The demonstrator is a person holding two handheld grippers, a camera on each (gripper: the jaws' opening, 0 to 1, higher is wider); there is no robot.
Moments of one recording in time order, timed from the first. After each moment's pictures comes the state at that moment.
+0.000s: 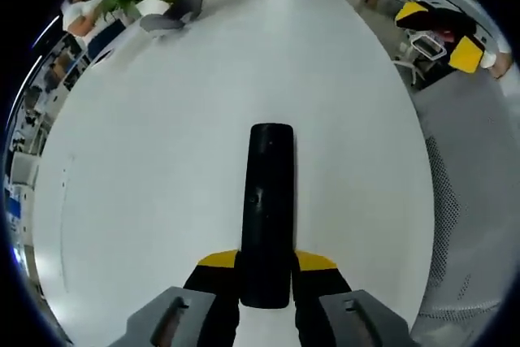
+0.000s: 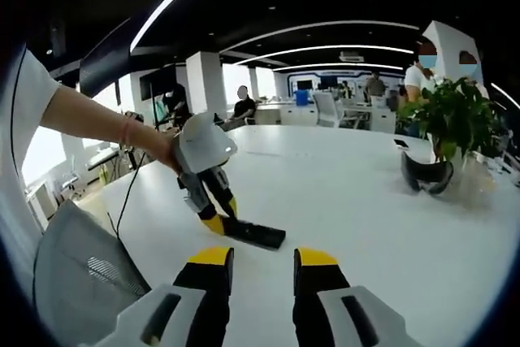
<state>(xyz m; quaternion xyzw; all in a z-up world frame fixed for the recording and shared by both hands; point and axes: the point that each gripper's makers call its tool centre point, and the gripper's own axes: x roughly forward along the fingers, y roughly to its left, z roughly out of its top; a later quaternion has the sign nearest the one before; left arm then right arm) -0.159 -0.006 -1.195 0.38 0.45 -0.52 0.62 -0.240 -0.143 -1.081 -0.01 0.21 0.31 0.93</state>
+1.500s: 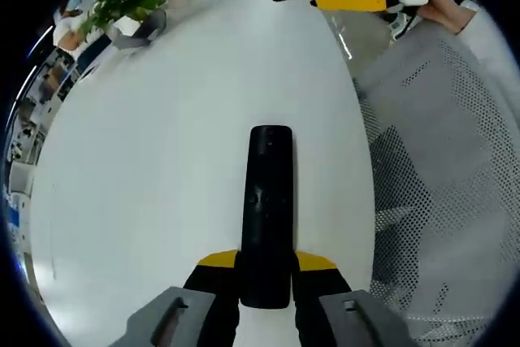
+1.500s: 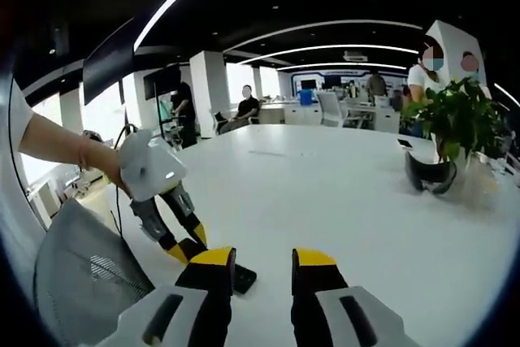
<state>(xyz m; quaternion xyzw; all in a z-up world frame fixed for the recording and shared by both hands) -0.249 -0.007 -1.196 0.38 0.43 -0.54 0.61 -0.243 -0.140 -1.081 -0.01 0.21 0.31 0.92</state>
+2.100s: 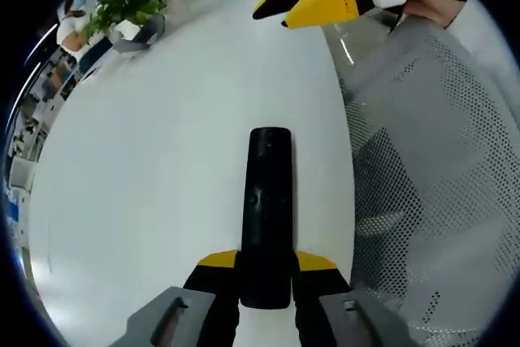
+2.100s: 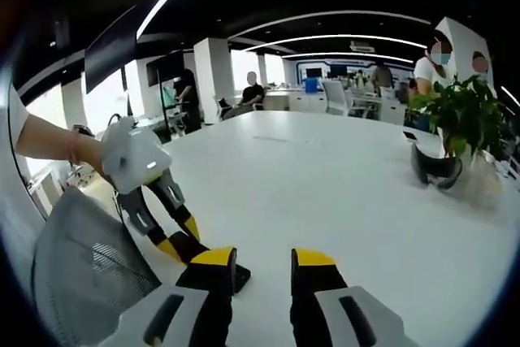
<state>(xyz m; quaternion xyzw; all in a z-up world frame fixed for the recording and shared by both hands) -0.272 -0.007 -1.195 0.37 0.42 -0.54 0.63 -0.248 -0.136 -1.095 -0.03 0.25 0.33 0.91</state>
